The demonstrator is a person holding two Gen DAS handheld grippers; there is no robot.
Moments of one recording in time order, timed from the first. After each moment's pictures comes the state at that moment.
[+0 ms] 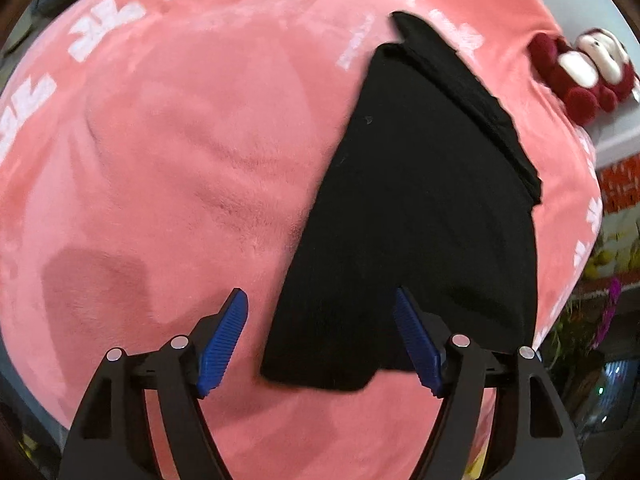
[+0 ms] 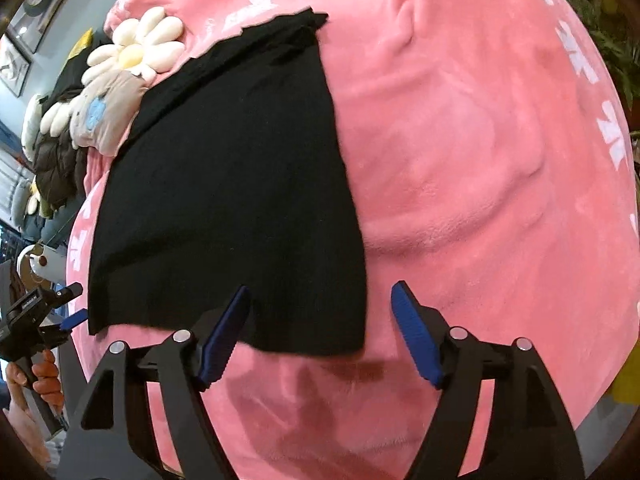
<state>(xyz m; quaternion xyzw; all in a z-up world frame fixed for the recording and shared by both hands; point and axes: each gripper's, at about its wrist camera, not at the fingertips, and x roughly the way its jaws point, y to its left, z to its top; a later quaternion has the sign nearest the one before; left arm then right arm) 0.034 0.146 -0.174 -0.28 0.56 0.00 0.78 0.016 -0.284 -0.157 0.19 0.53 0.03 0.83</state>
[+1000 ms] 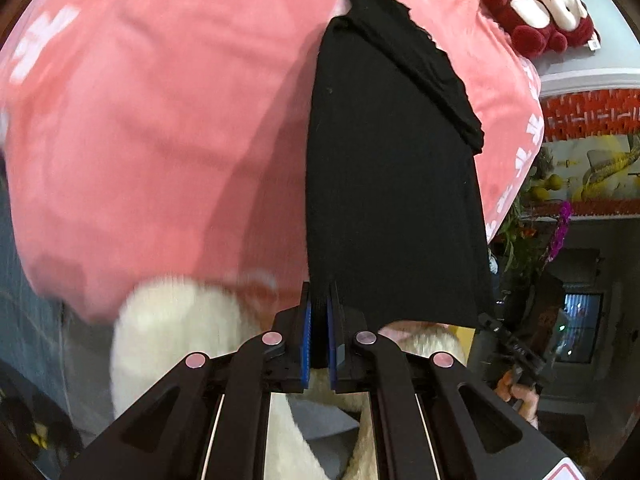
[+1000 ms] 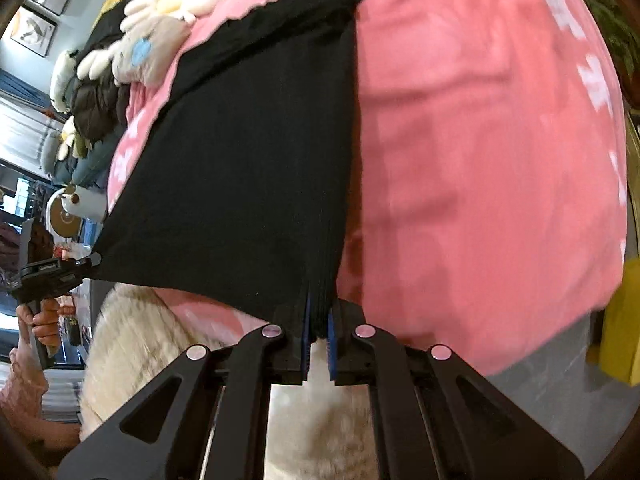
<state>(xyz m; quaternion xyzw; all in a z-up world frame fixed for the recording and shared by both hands) -0.107 0.164 -0.126 -0.30 0.63 -0.13 0.71 -0.125 -0.298 -0.110 0.18 0.61 0.10 0.77</state>
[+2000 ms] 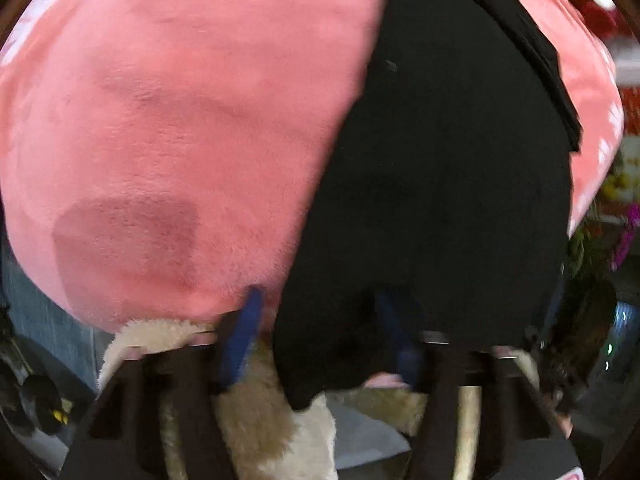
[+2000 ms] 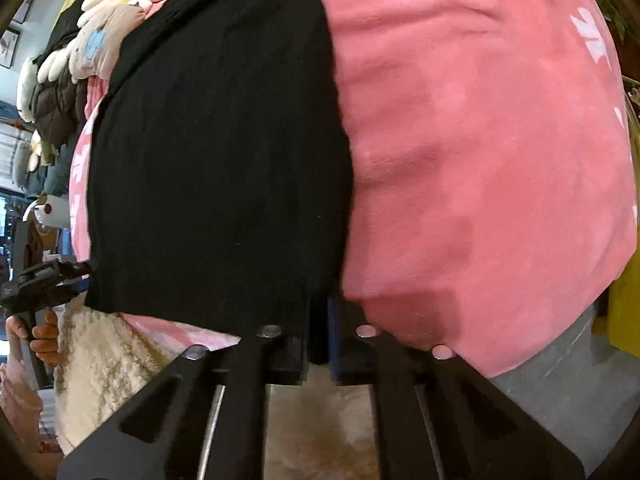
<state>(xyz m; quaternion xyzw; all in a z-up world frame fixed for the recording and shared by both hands) -0.059 0.146 -0.211 -0.23 0.70 -0.07 0.67 -0.092 -0.290 -0.161 0.18 0.63 0.07 0.75</state>
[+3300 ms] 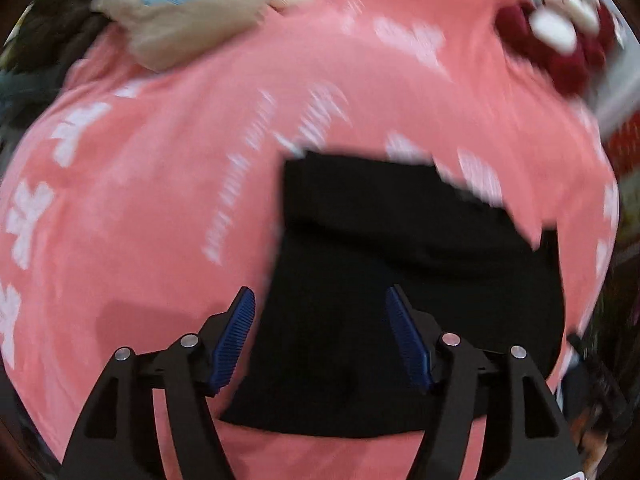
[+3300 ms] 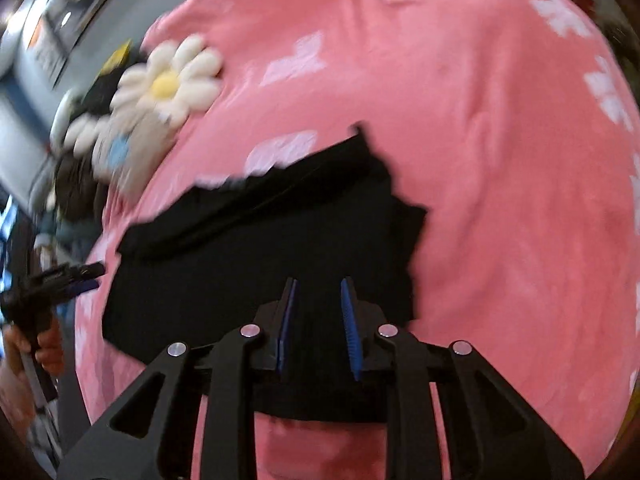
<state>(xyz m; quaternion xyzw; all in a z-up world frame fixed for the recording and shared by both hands) 0.204 0.090 -0.132 -0.14 0.54 -0.04 0.83 0.184 -0.249 -0.100 0.10 0.46 0.11 0.88</state>
